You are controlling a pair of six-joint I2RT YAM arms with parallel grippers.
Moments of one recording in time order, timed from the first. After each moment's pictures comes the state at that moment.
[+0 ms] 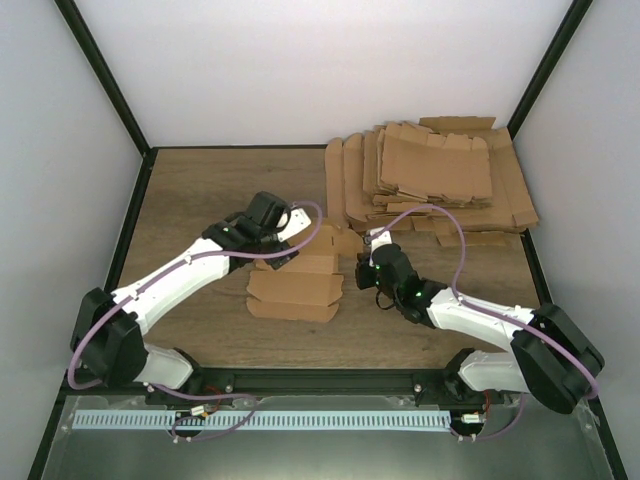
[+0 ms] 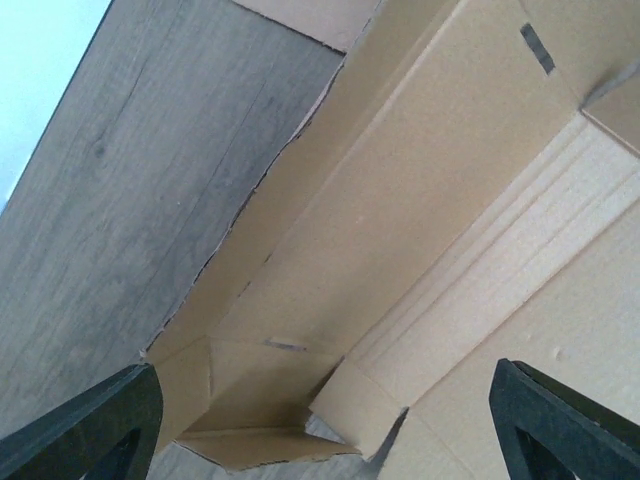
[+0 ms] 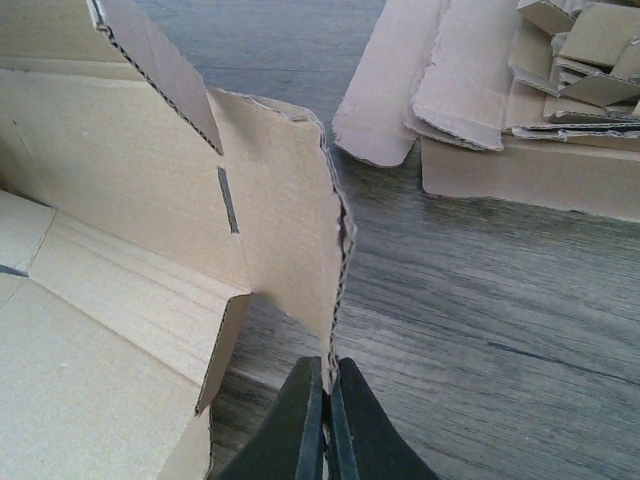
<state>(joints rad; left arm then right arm) -0.67 1.42 1.11 -0.58 -0.23 0.41 0.75 1.23 0.50 0.17 0.24 0.35</state>
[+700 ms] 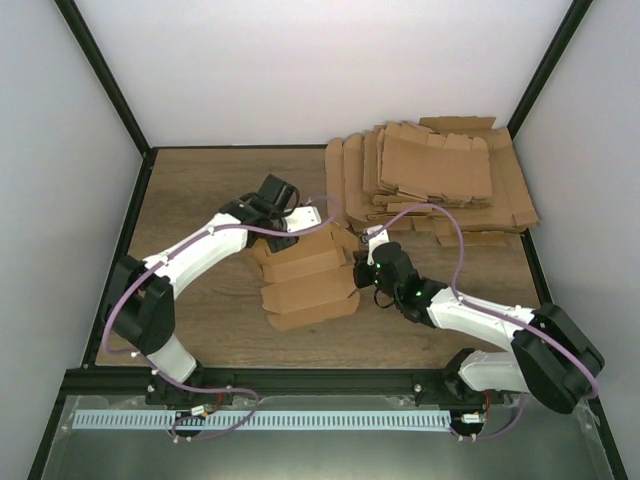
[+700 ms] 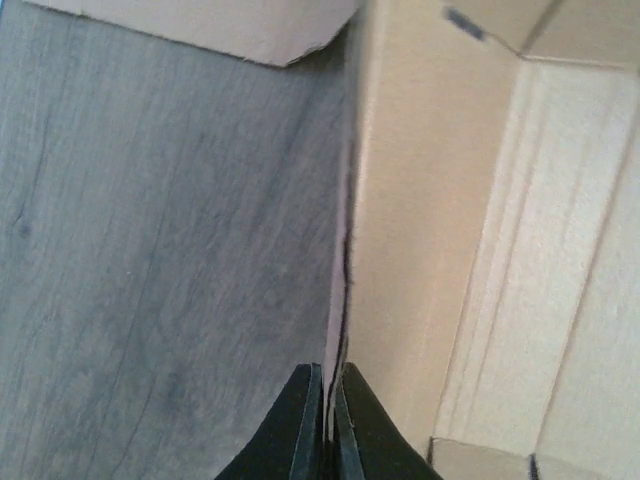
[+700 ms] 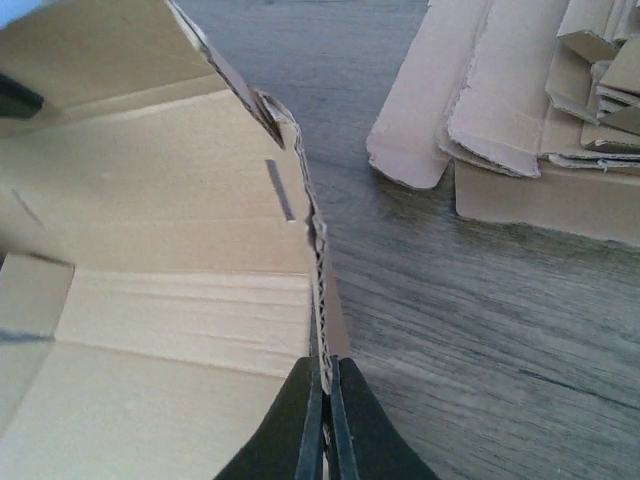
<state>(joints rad) -0.57 1.64 1.27 -0.63 -0.05 0.67 0.75 1.23 0.51 0.20 0.18 0.33</state>
